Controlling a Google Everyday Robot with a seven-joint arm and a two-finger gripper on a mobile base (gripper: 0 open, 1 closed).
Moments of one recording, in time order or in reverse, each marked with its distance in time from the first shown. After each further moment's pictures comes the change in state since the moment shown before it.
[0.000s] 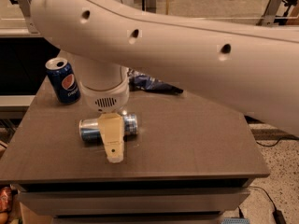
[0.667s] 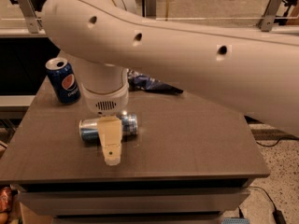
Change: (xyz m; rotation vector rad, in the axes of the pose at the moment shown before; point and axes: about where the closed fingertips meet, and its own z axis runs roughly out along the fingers) arm -0.006 0.000 0.014 -0.035 -0.042 0.017
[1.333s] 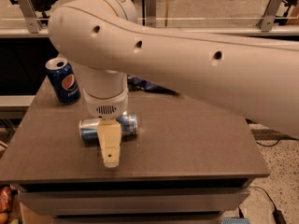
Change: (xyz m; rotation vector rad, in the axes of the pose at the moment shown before) arm -0.004 -0.002 0.015 -0.007 -0.023 0.005
